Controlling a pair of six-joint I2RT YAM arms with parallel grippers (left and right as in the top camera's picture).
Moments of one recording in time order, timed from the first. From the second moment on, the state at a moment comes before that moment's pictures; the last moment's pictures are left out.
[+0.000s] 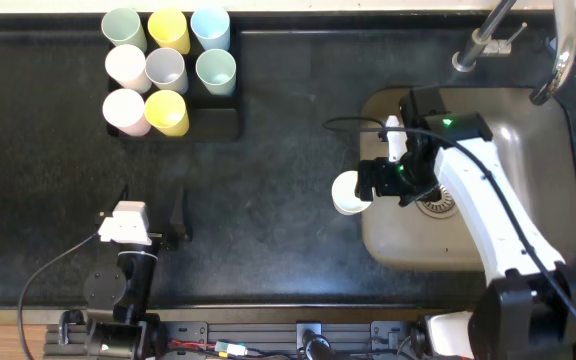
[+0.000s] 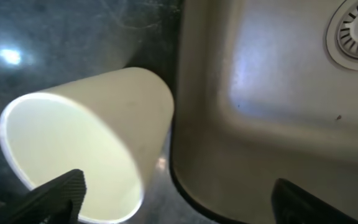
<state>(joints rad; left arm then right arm) -0.07 0.01 0.01 -0.08 0.02 -0.07 0.17 1.59 1.18 -1.18 -0.23 0.09</state>
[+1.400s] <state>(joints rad) -0.07 0.01 0.01 -0.08 0.02 -0.07 0.44 1.72 1.92 -1.12 -0.20 0.18</state>
